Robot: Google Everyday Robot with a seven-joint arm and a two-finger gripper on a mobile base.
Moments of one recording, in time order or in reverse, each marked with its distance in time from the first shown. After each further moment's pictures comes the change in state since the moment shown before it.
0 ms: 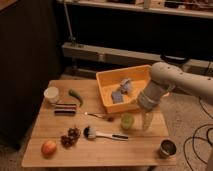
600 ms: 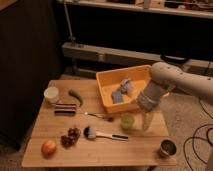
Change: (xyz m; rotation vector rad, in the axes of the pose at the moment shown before) arm 0.000 0.000 0.000 0.000 0.000 0.000
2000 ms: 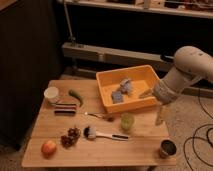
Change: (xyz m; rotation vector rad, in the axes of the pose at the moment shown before) arm -0.002 0.037 -0.098 0.105 -0.025 0.042
